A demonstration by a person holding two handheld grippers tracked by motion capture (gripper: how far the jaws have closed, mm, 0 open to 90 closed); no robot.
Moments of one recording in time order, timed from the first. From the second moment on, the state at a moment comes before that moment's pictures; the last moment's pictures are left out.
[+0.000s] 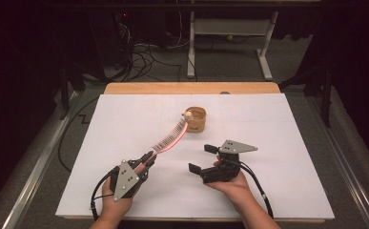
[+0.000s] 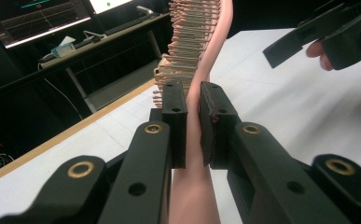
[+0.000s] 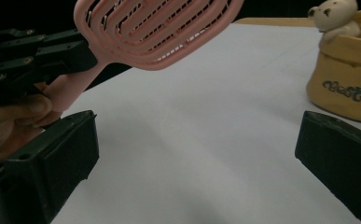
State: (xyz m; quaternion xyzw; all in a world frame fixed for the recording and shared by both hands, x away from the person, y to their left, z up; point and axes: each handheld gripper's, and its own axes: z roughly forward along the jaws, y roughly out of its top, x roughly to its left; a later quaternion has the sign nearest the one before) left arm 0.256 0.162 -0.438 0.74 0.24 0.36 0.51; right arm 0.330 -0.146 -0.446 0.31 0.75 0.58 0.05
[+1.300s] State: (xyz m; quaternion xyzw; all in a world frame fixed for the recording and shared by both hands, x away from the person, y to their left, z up) left arm 0.250 0.152 -0.437 0.75 0.22 0.37 0.50; right arm 0.353 -0.119 -0.426 0.33 0.67 0.67 -0.05
